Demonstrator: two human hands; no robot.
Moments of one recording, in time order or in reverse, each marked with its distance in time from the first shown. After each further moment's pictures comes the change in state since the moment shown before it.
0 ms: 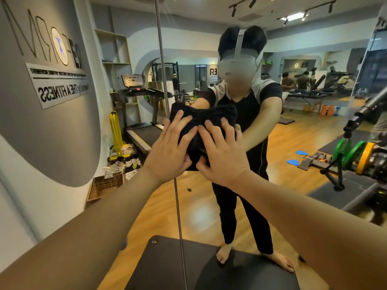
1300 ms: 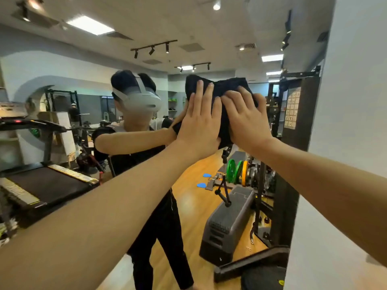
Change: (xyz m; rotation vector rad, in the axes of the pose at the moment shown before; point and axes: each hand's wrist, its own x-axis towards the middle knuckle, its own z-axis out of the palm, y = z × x) left_hand 0.320 0.254 -0.014 -0.183 0.142 0.078; right_hand -0.007 0.322 -0.204 -0.621 0.158 0.090
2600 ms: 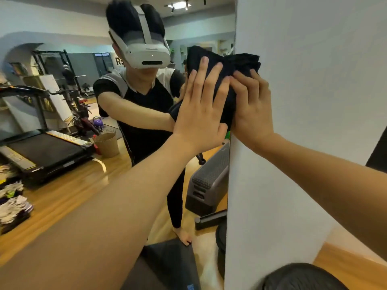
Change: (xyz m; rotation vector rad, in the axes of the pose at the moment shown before) left_hand 0.061 0.289 0.164 0.010 -0.036 0.067; right_hand -0.242 0.228 0.132 0.333 0.201 0.219
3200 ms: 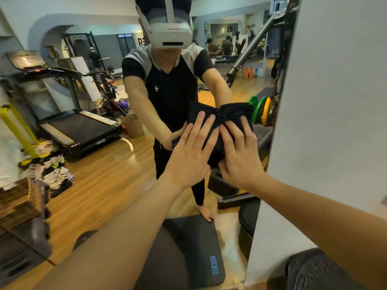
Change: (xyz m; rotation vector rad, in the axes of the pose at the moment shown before) left_hand -0.196 -0.057 0.003 0.165 -0.289 0.065; right_hand -0.117 -0.160 -0.011 0.184 -0.515 0.034
